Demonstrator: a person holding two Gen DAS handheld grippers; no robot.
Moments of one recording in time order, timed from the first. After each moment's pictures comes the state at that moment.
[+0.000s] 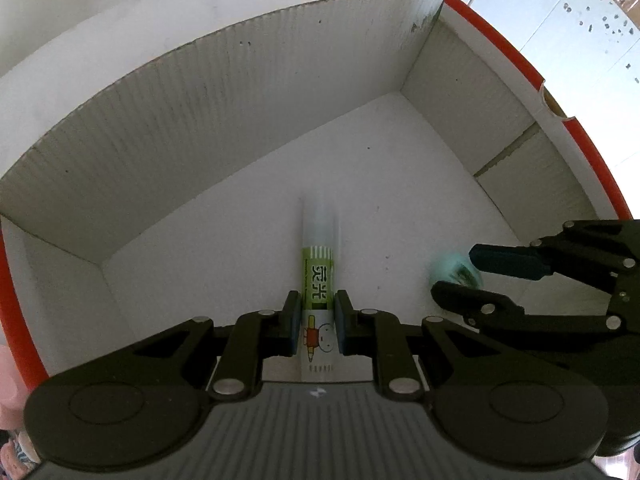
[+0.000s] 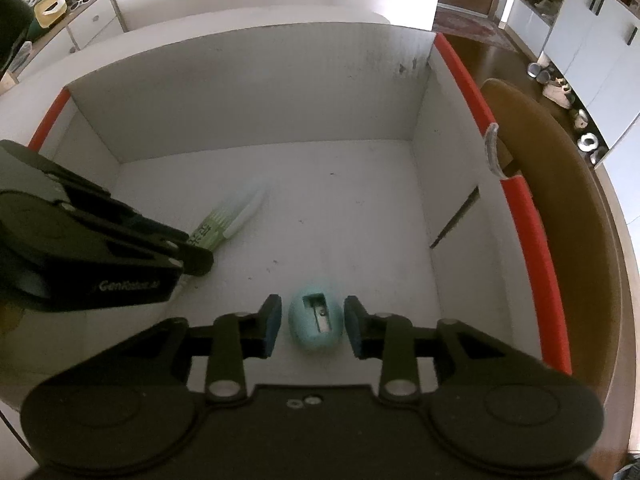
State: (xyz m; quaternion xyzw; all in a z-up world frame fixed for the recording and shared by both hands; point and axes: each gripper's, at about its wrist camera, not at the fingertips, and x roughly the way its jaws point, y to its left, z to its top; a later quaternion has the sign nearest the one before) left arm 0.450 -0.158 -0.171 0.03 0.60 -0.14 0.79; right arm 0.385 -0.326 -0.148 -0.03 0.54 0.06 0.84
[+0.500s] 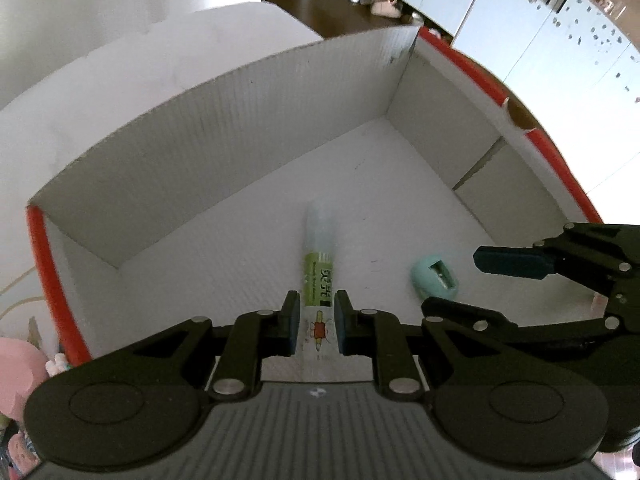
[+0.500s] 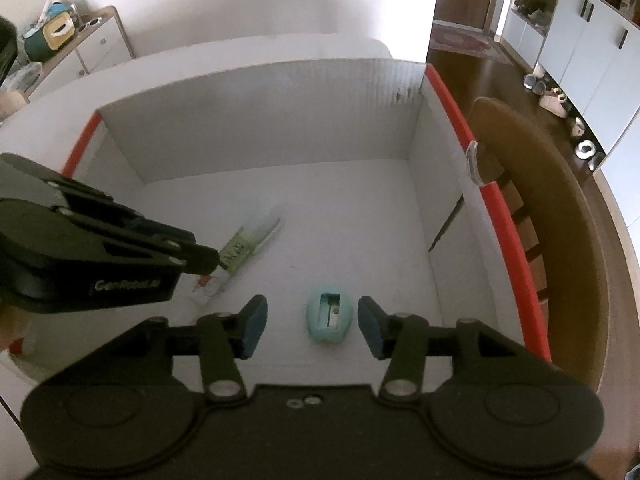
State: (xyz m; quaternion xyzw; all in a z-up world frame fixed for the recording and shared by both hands) left arm 0.426 -0.153 -0.142 0.03 0.56 -0.15 0.82; right arm 0.364 -0.329 -0.121 -0.01 0.51 0.07 0.85
